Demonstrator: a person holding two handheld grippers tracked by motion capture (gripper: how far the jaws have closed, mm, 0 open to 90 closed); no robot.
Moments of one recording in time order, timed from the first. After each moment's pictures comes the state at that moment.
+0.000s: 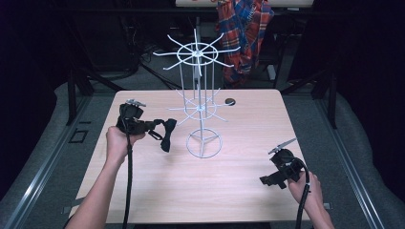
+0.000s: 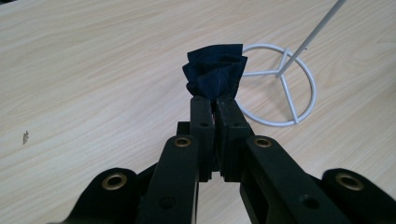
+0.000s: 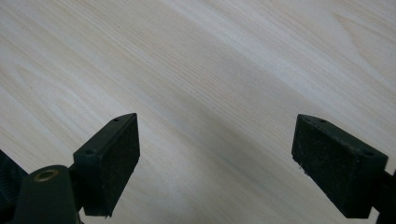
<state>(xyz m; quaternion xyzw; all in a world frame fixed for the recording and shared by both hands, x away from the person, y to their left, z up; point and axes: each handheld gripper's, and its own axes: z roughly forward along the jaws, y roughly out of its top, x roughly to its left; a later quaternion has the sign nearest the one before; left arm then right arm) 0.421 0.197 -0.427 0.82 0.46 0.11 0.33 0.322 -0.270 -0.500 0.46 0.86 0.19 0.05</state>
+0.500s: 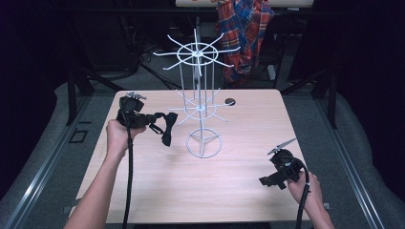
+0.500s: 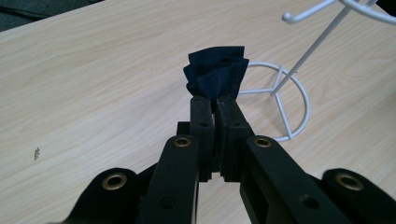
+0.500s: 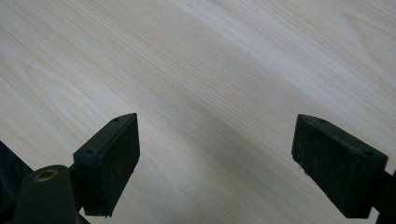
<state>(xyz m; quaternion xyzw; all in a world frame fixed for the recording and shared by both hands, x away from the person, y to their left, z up) 0.427 0.193 -0.407 0.81 0.46 0.12 0.34 0.322 -0.270 -0.501 0.46 0.87 0.19 0.04</state>
